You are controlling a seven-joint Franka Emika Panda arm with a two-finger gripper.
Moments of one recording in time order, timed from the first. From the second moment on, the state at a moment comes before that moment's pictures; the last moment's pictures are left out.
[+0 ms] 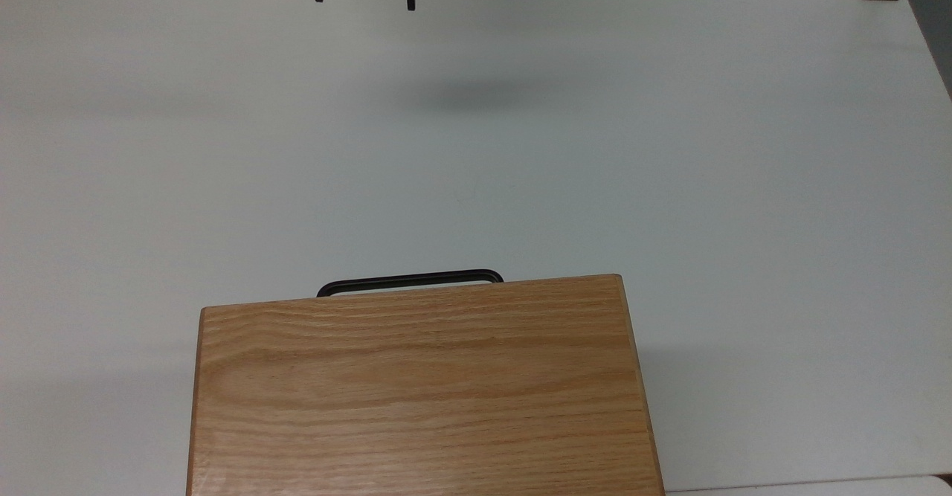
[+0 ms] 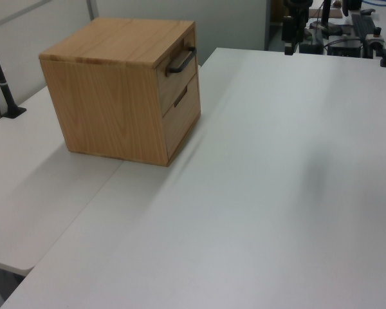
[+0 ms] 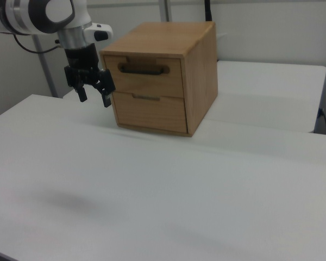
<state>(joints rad) 0.05 0.02 -0.03 -1.59 -0.04 1.61 0.07</state>
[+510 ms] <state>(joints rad) 0.05 0.03 -0.01 -1.59 -0.07 1.61 0.07</state>
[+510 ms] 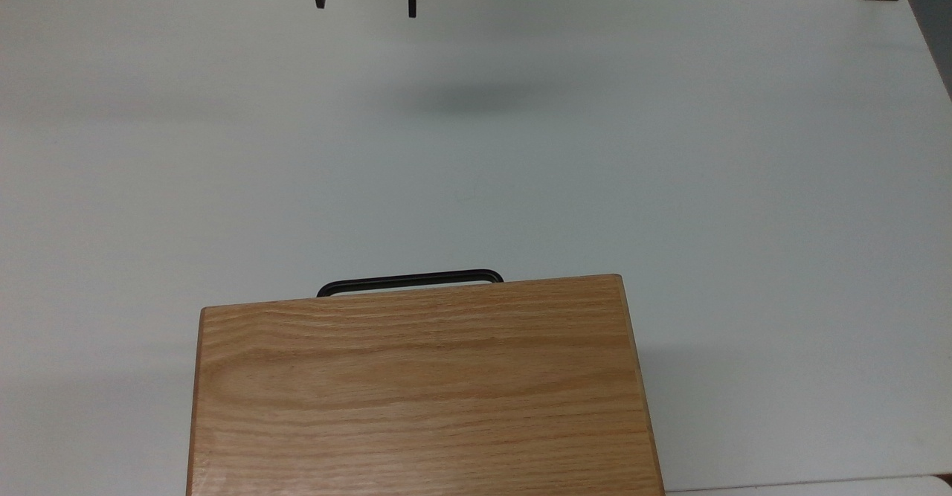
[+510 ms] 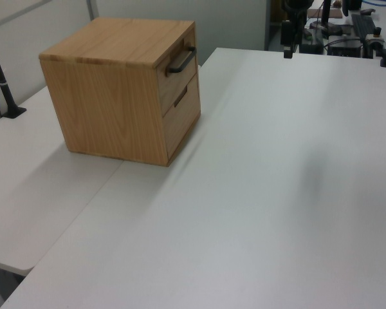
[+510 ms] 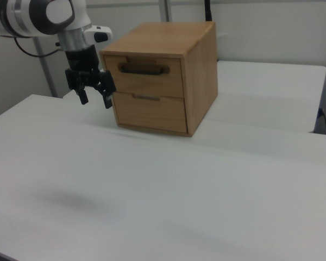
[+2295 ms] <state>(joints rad) 0.04 0.16 -0.02 -1.57 0.00 2.09 1.33</state>
